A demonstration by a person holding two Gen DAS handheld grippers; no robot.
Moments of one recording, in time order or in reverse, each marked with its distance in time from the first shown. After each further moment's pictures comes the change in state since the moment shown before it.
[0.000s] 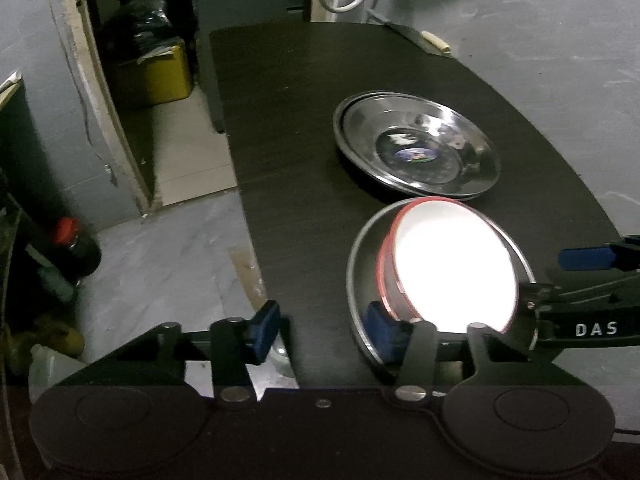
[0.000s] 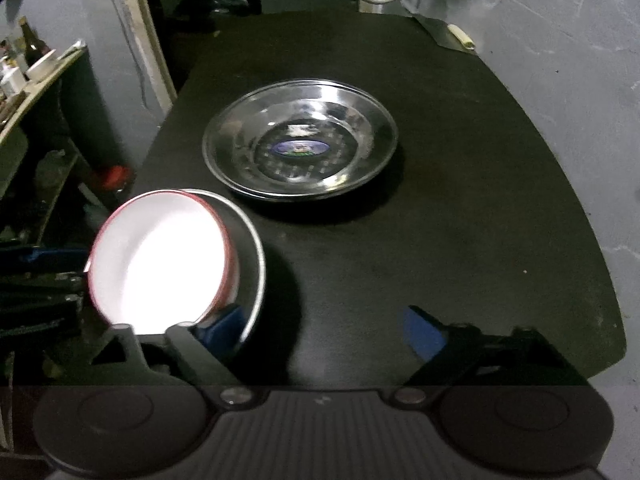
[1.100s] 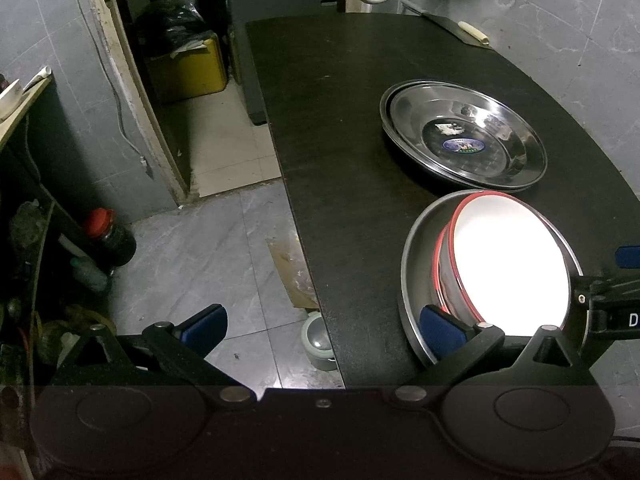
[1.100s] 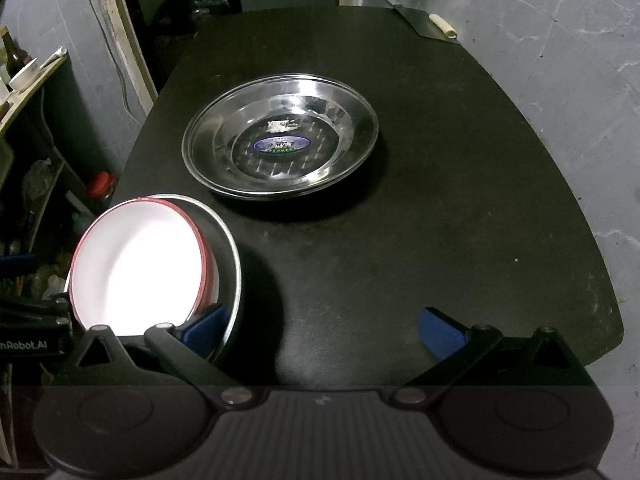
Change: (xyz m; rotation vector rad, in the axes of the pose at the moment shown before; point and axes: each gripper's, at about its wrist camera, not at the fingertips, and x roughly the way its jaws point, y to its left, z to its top) left arm 0.007 0.010 -0.003 -0.025 0.025 0.126; right arm 0.006 -0.006 0.002 0.052 0.019 -0.041
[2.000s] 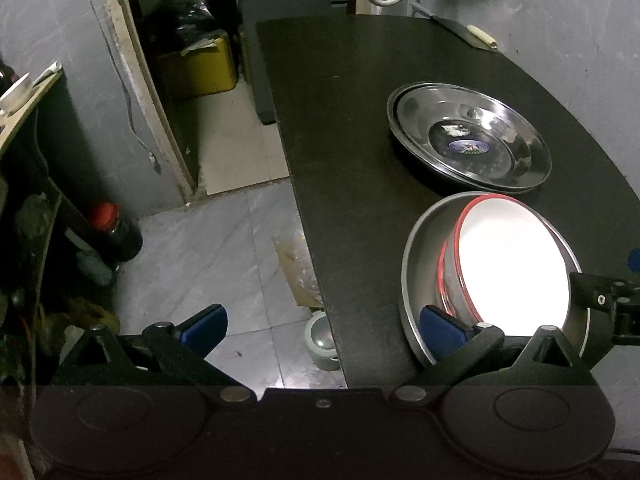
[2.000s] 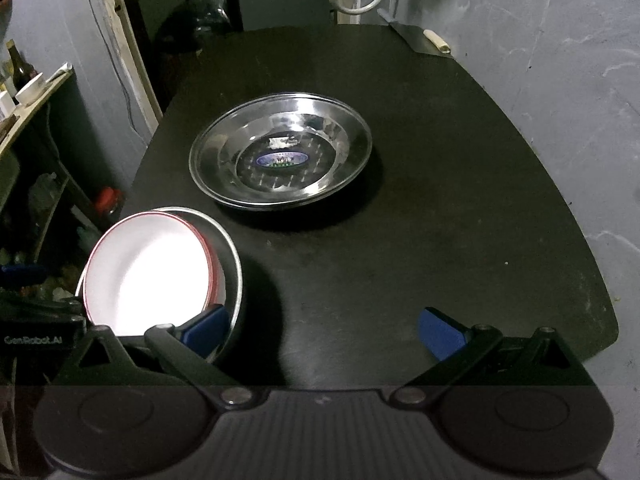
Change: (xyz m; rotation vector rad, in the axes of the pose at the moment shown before) left arm -0.002 -0.003 -0.003 -0.018 -0.005 0.022; right arm -0.014 -0.003 -0.007 0.010 -0.054 0.007
